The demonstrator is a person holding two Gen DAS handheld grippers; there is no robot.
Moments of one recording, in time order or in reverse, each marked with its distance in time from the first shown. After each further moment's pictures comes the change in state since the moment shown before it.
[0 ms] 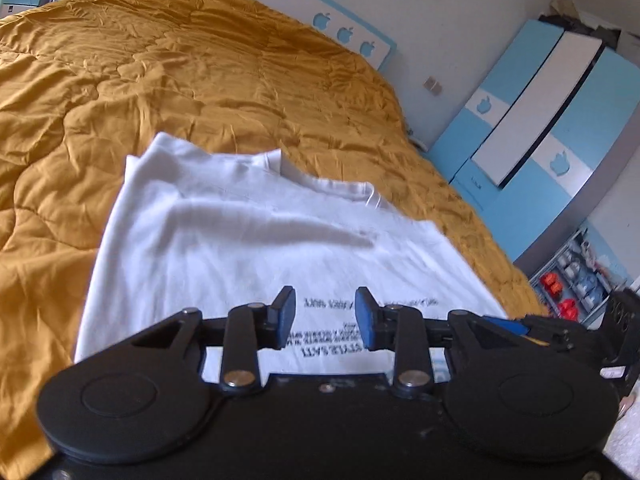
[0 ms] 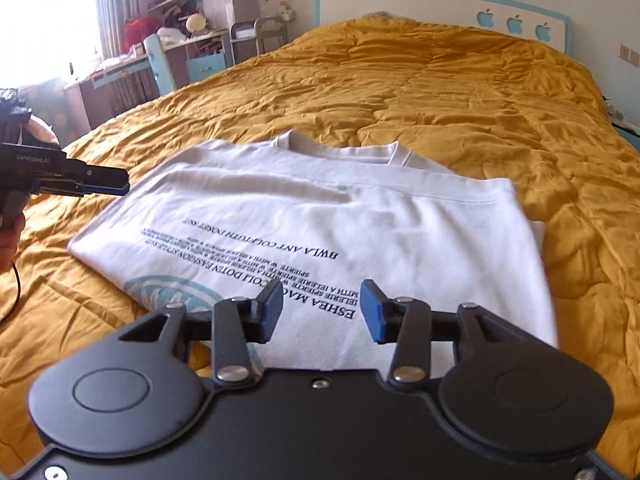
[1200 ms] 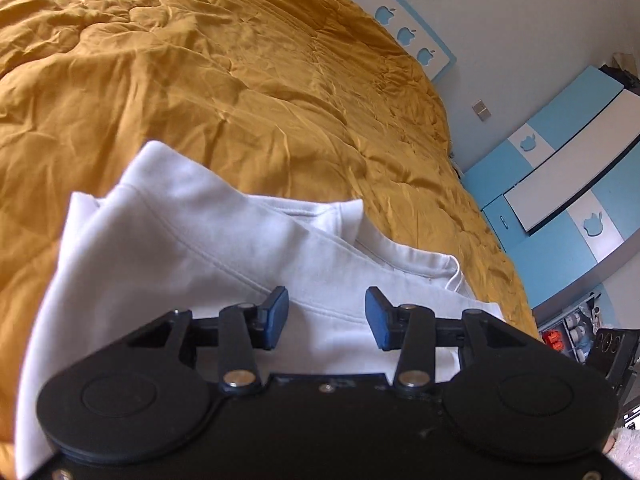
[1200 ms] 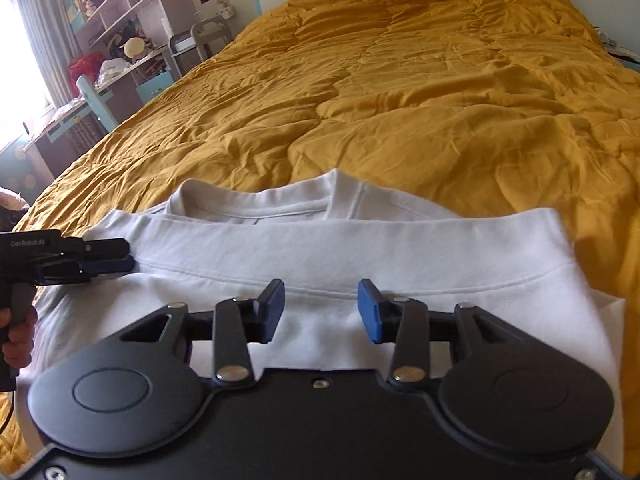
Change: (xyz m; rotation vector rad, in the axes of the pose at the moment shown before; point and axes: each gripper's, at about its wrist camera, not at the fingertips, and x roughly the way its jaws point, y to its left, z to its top) left arm 0.137 0.083 0.091 -0.241 -0.005 -0.021; right arm 0.148 -0.099 0.079 0.265 0.024 0.019
